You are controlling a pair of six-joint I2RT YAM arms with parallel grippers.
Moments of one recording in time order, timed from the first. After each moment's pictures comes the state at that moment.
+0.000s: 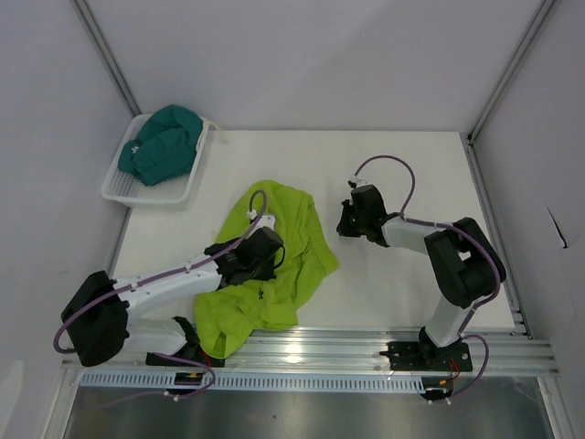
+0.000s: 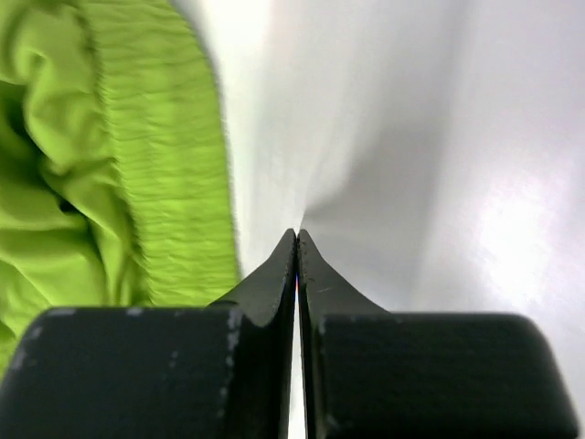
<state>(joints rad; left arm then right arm) -0.89 1.28 0.74 -0.48 -0.31 -0.70 0.50 1.78 0.93 0.06 -0.06 0.47</state>
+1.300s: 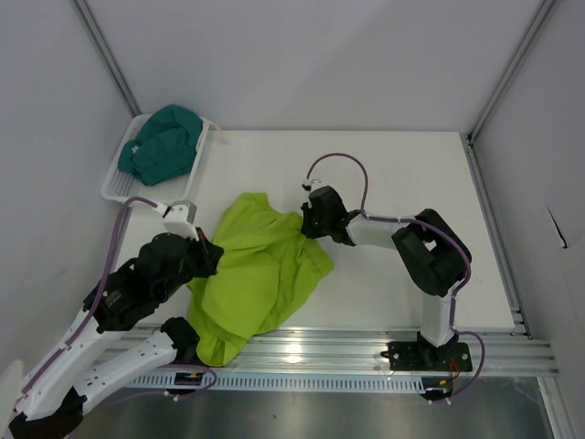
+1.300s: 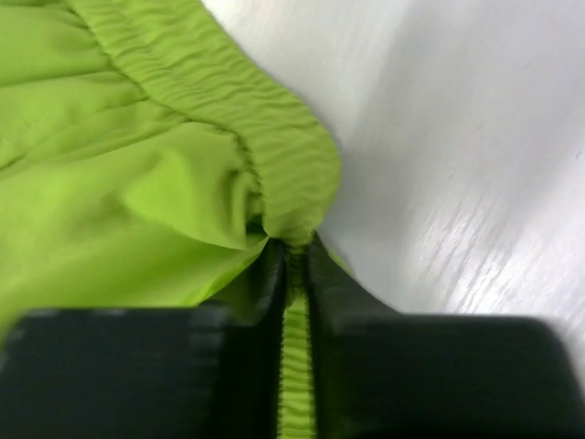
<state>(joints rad) -0.77 0.58 0.92 -0.88 -0.35 -0.59 0.70 1.93 1.12 0.06 0.00 0.38</state>
